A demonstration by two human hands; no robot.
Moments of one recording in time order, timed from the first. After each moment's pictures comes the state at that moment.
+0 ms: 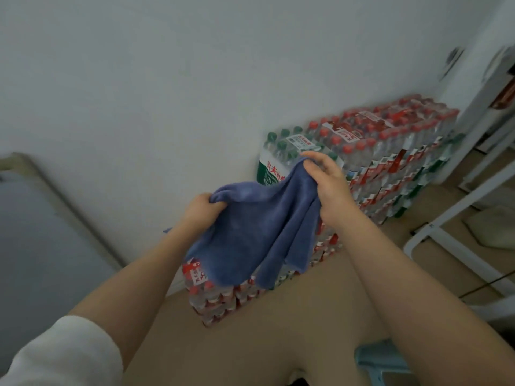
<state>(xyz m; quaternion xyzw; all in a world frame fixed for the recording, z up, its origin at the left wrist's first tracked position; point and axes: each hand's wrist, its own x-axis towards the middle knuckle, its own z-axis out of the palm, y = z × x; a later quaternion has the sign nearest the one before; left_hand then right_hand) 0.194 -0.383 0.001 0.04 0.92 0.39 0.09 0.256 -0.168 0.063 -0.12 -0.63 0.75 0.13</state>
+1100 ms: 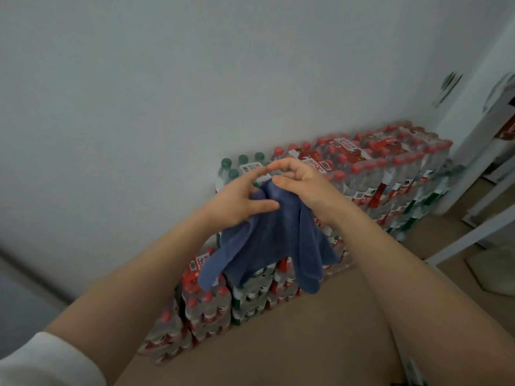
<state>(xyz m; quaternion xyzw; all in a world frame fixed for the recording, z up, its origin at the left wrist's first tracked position) 0.148 -0.145 0.069 0.26 0.83 0.48 0.10 0.158 0.024 0.076 0.09 -0.78 0.62 -0.03</state>
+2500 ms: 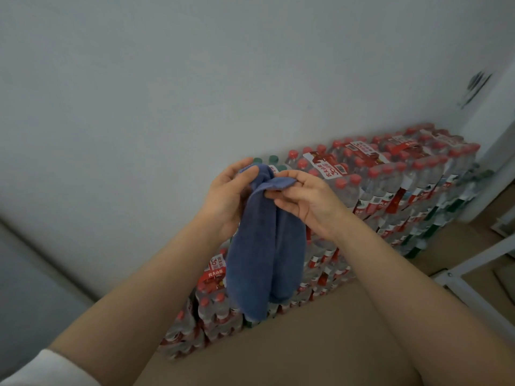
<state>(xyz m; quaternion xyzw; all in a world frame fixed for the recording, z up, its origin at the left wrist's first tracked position) 0.161 -0.151 0.081 0.00 0.51 0.86 0.09 0.171 0.004 0.072 0.05 -0.59 0.80 -0.10</state>
